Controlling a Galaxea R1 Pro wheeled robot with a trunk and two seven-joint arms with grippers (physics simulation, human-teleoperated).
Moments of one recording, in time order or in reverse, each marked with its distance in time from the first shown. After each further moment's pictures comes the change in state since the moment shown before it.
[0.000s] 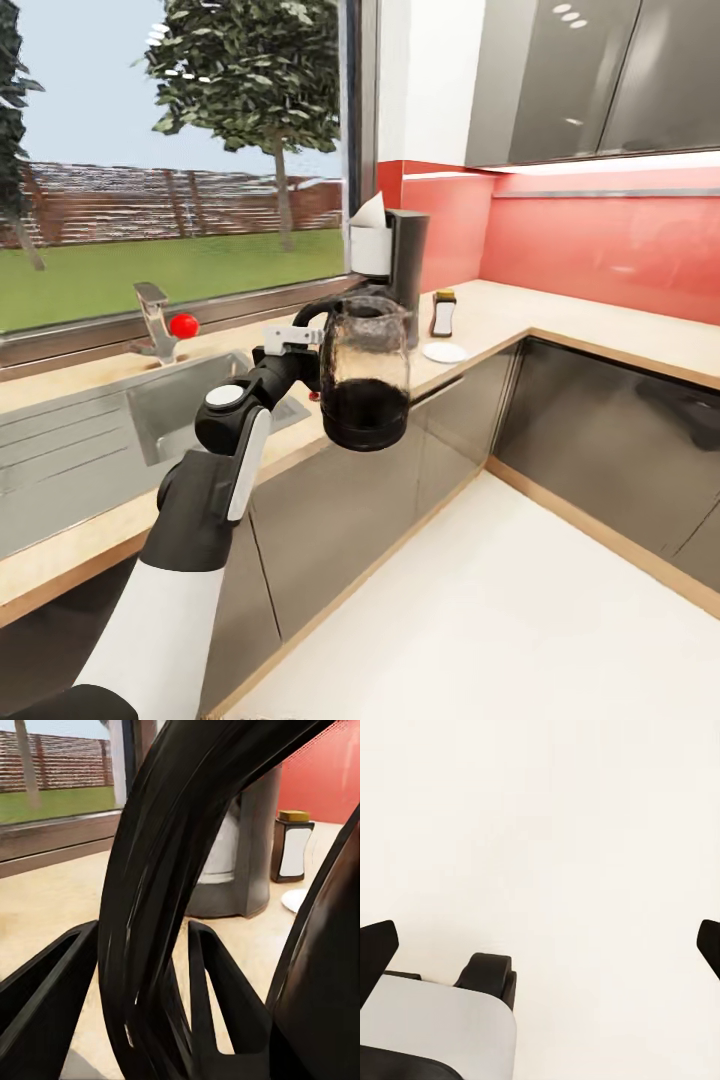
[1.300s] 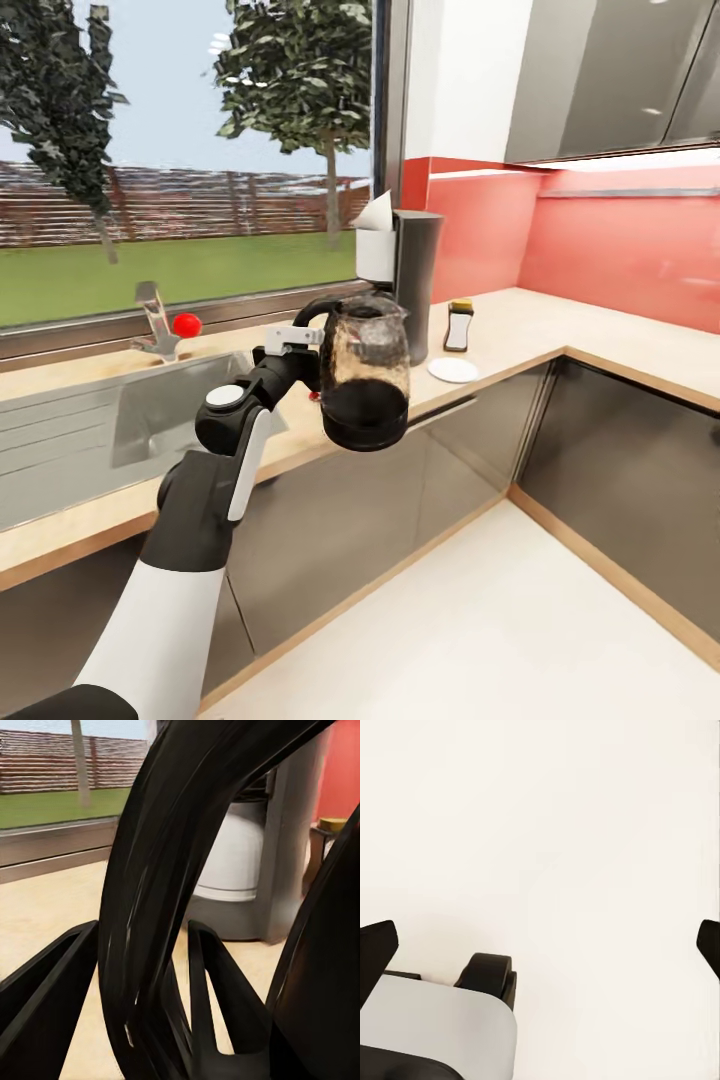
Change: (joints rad) left arm 0.000 0.000 -0.002 0.000 0.000 -0.001 0.000; right arm 0.000 0.000 0.000 0.000 0.000 0.000 0.001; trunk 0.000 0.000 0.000
